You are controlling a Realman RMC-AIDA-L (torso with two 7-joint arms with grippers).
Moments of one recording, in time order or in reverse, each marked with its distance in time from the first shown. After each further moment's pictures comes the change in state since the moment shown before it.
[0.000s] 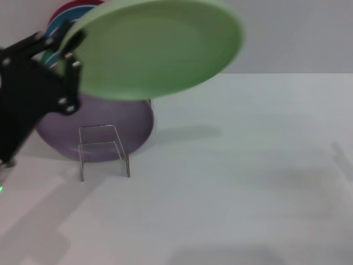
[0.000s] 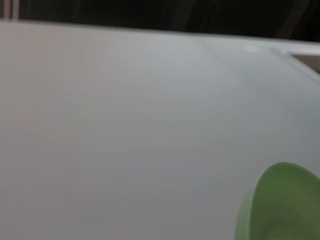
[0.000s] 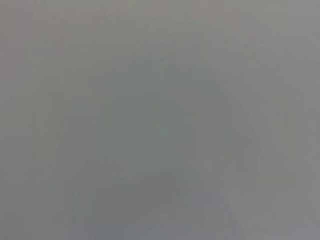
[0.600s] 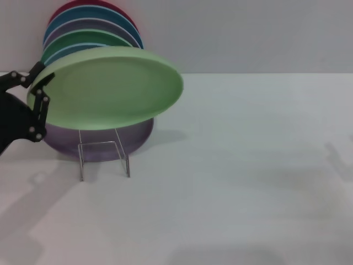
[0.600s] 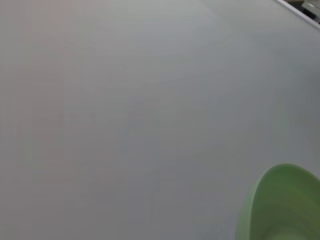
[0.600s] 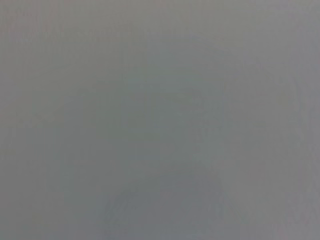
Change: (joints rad) left arm -0.096 -0.014 -0.024 0.430 0.001 0.157 -0.030; right arm 0.019 0.000 -0.015 -0.026 -0.002 0.008 -0.001
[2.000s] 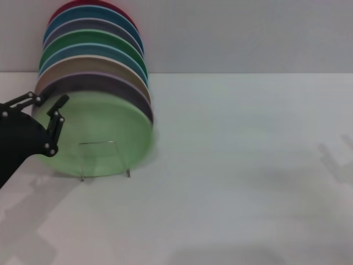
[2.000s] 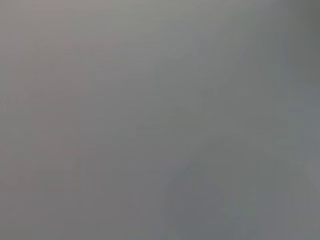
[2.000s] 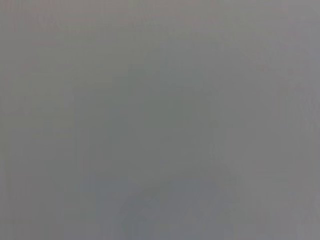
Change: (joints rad) left arm -0.002 -0.049 -0.002 0.076 -0.004 -0.108 0.170; right arm 0.008 -0.003 -0.019 -0.002 -0.009 0.026 -0.001
